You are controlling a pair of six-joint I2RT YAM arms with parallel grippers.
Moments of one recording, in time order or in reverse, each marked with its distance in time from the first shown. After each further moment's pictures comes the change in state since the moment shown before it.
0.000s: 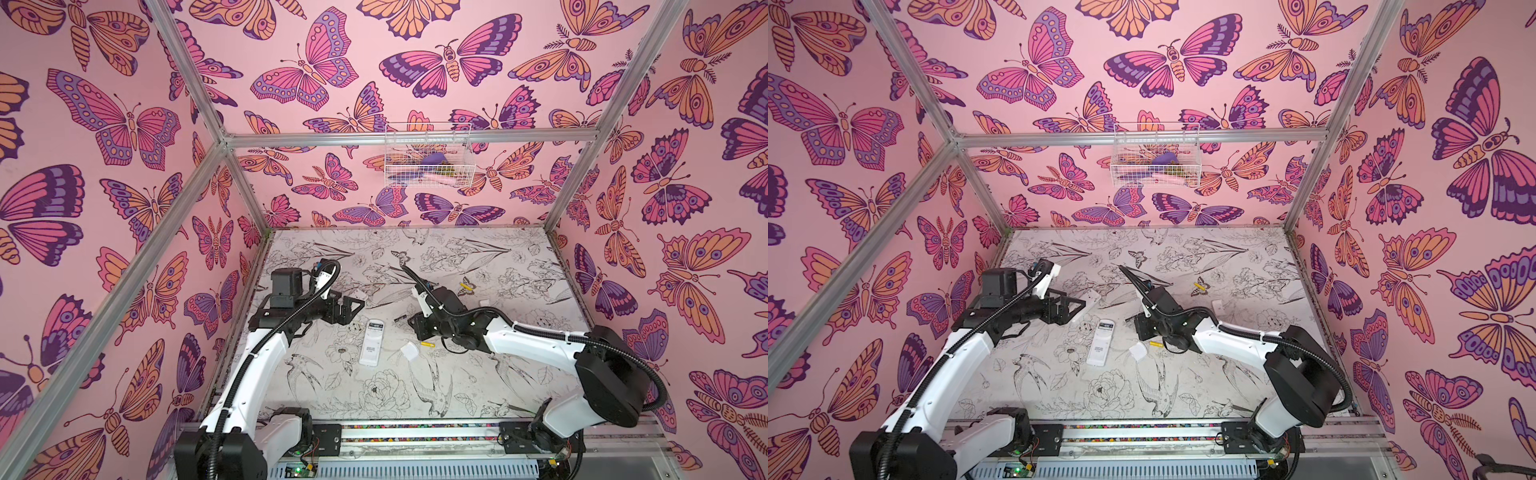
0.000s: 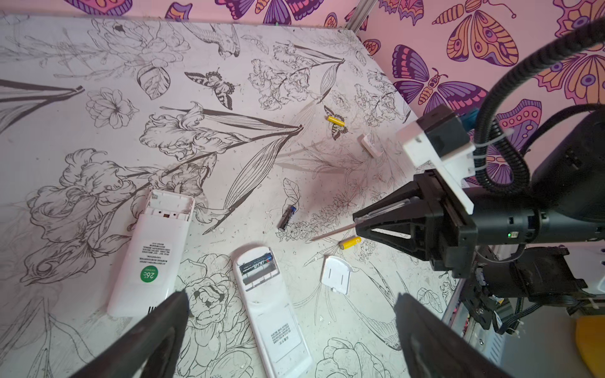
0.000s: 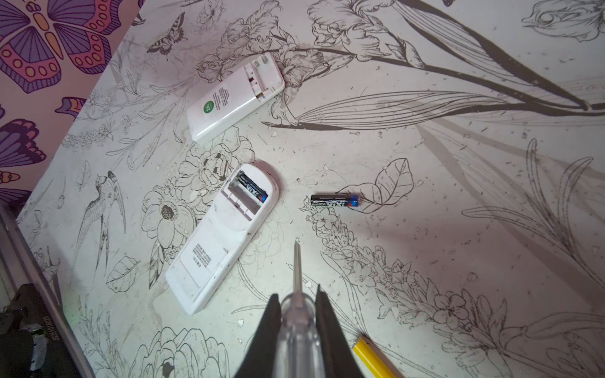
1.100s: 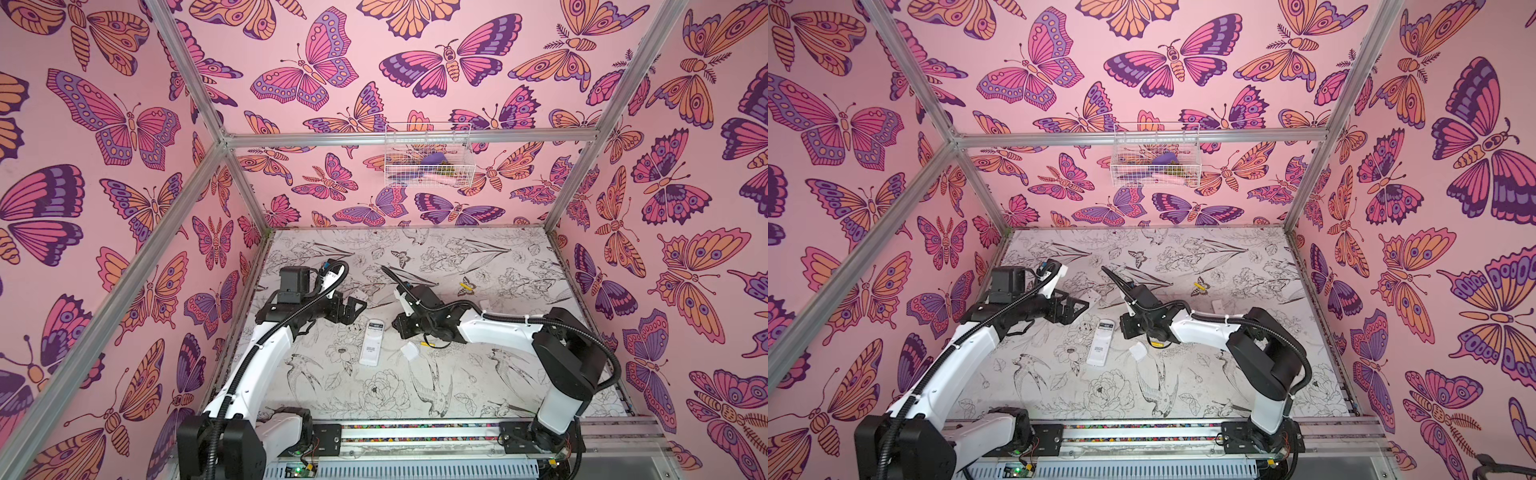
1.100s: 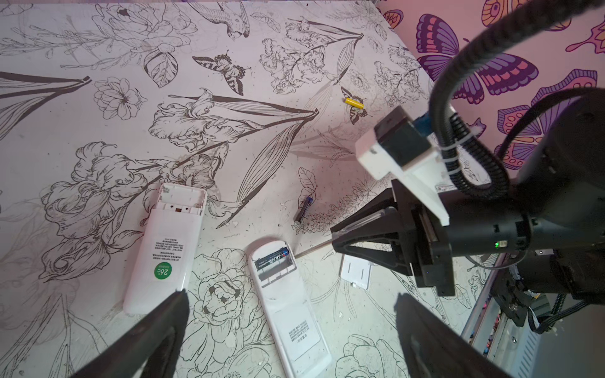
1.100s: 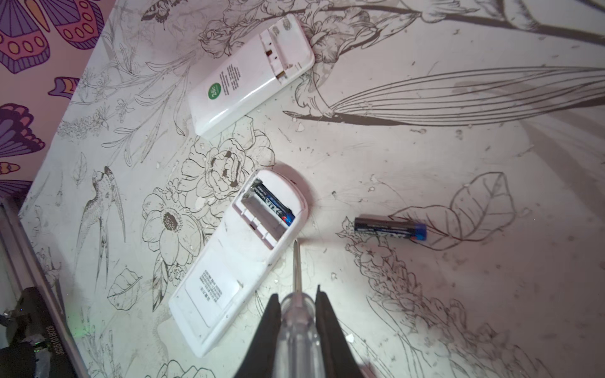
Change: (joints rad) left arm -0.045 0.074 0.020 -0.004 -0.091 0.038; right arm 0.023 0.246 0.180 0.009 -0.083 0.023
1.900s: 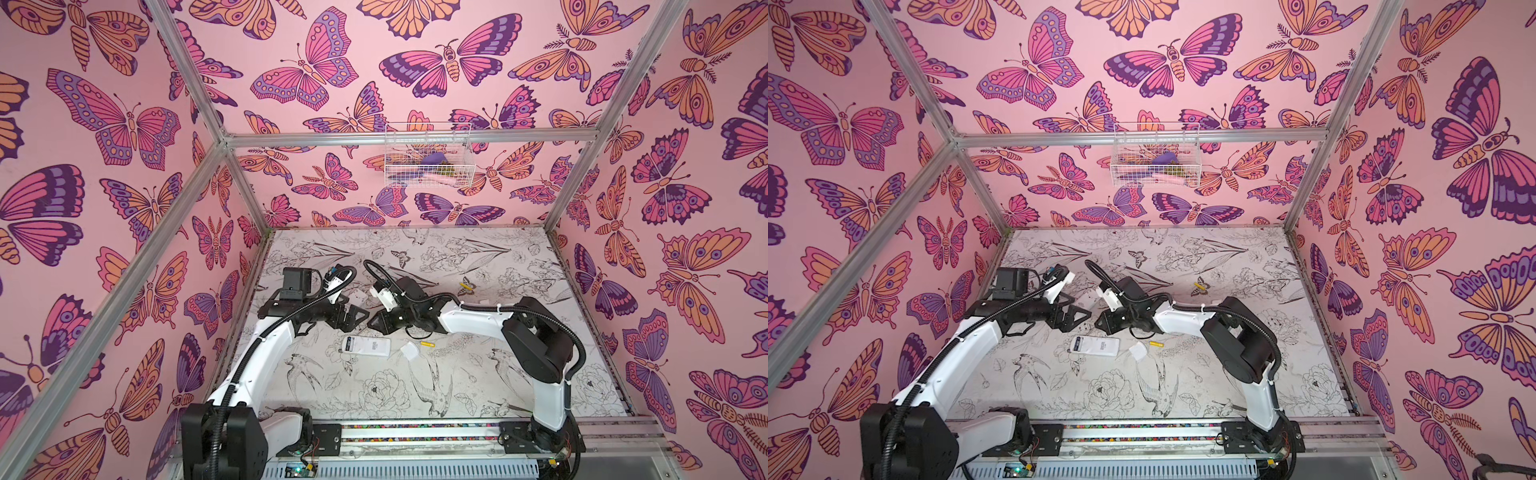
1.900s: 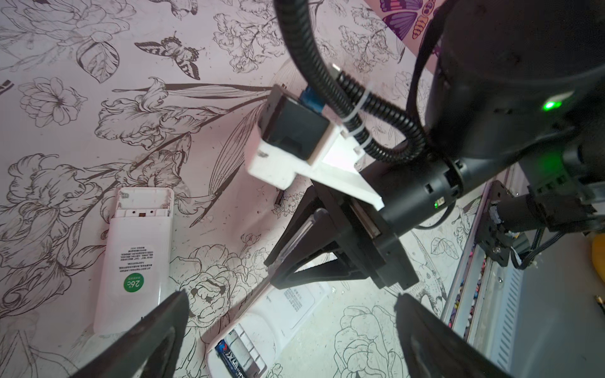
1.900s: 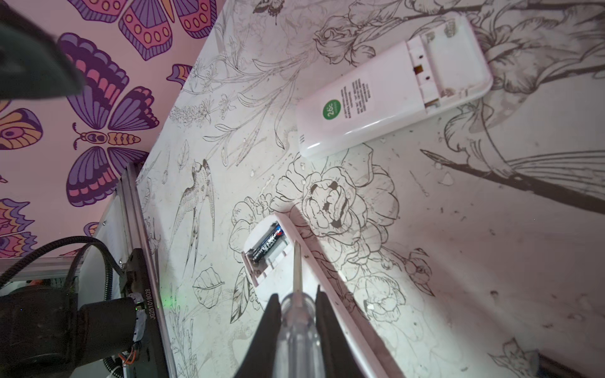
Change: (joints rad) left arm 0.004 0.052 0.006 -0.089 0.114 0.214; right arm 0.001 0.173 0.159 0.108 -0.307 -0.026
